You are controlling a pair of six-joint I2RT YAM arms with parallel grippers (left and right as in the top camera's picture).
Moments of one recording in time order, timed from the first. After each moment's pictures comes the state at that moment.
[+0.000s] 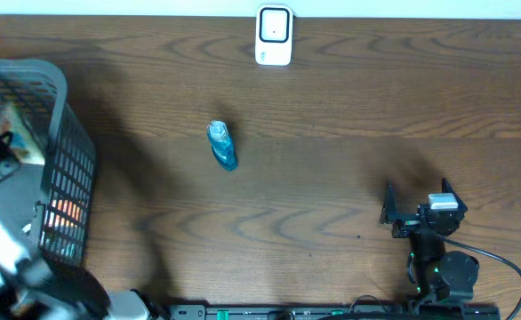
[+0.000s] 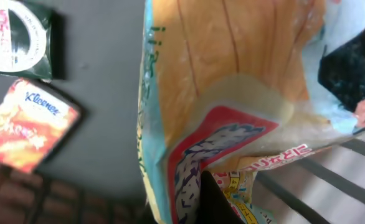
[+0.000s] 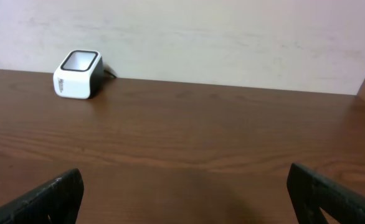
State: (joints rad) left arm 0.68 1.59 1.52 -1.01 -0.12 -1.59; right arm -0.04 0.01 0.01 -0.07 -0.07 -0.06
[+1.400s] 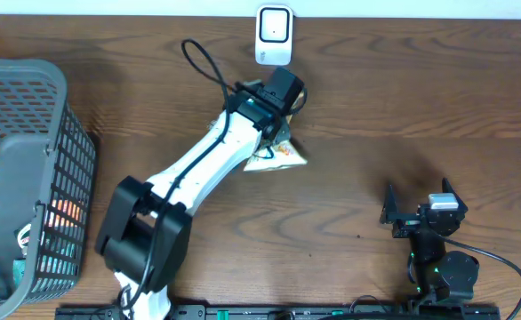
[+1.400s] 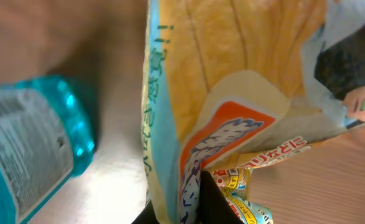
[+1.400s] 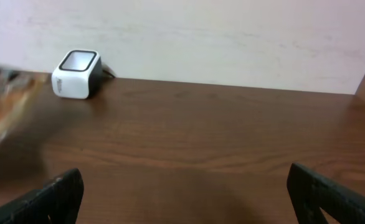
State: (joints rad) left arm -0.60 1.92 1.52 -0.86 -0.15 -0.91; right arm -0.04 0.01 0.01 -0.07 -0.06 -0.06
